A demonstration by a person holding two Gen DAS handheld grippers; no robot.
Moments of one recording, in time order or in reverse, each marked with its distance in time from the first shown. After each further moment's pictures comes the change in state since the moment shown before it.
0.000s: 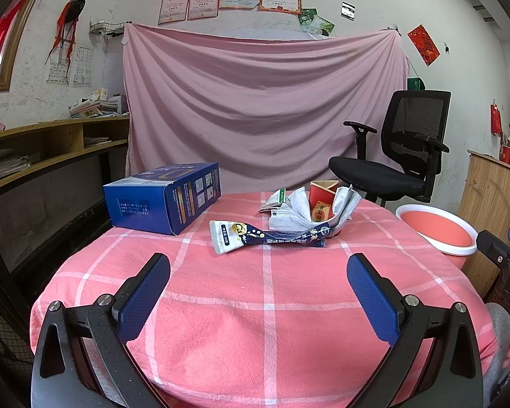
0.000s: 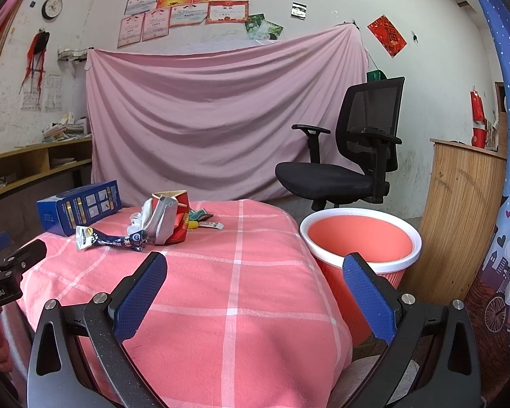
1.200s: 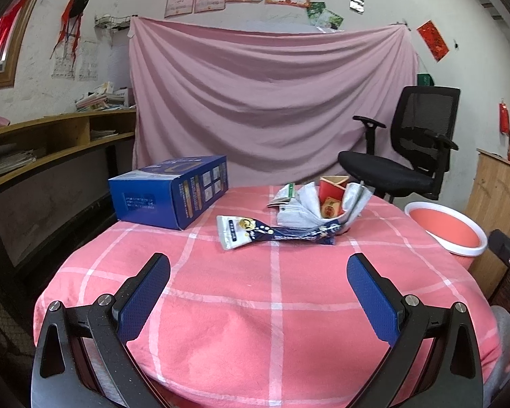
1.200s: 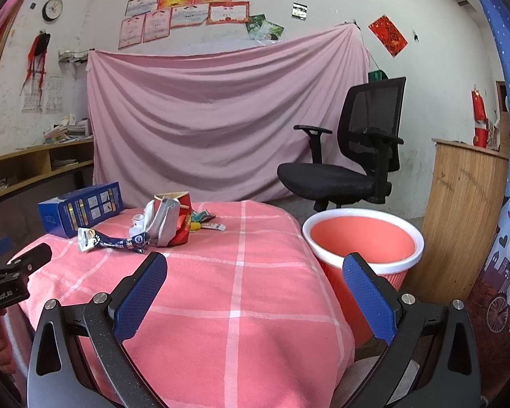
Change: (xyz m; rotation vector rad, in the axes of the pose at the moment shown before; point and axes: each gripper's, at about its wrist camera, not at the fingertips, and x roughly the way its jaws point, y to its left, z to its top) left arm 0.009 0.001 0.000 -0.015 0.036 0.041; right arm -0.002 0.010 0.004 -0.004 -0.009 0.005
